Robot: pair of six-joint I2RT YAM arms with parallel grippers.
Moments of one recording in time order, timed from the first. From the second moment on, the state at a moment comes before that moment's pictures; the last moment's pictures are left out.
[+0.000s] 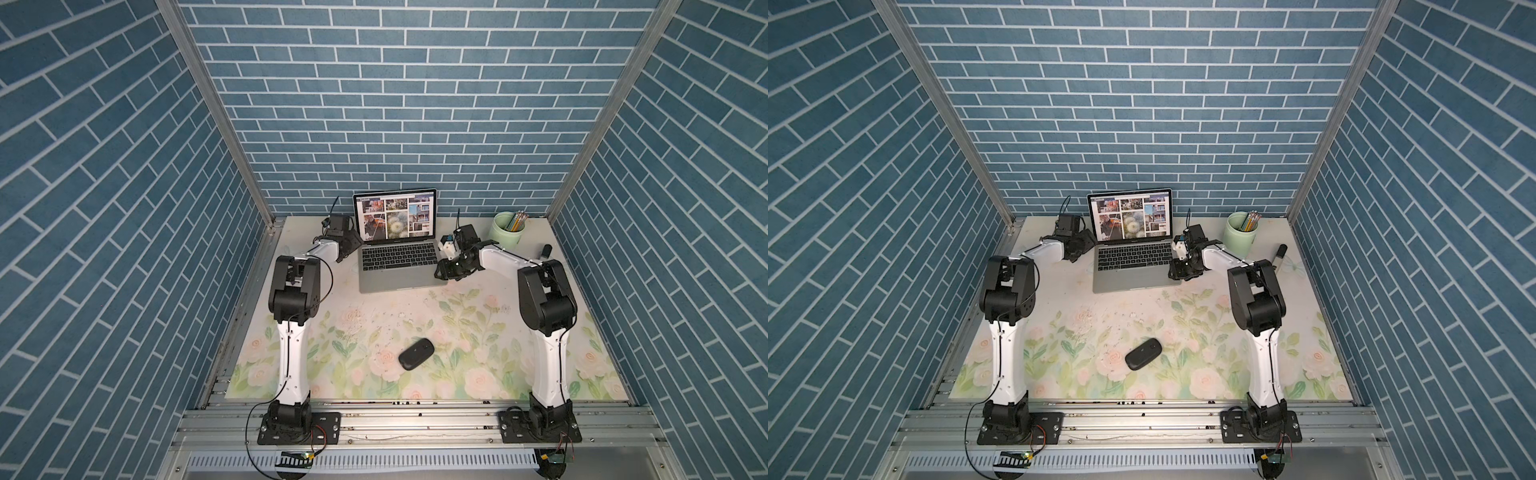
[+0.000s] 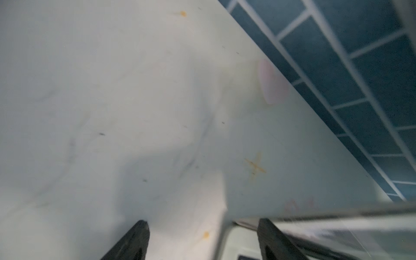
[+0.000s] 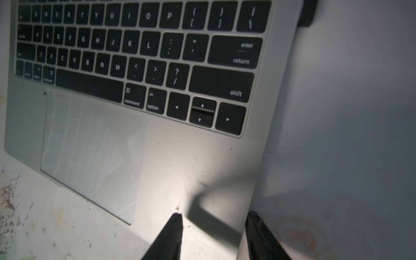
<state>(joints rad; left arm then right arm) -0.17 2.30 1.70 -0.23 0.01 -0.76 0.42 2.15 1.57 -0.55 -0.34 0.08</state>
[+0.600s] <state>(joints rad) -0.23 2.22 1.58 -0.23 0.01 -0.71 0.46 2.09 1.50 -0.53 -0.32 0.10</state>
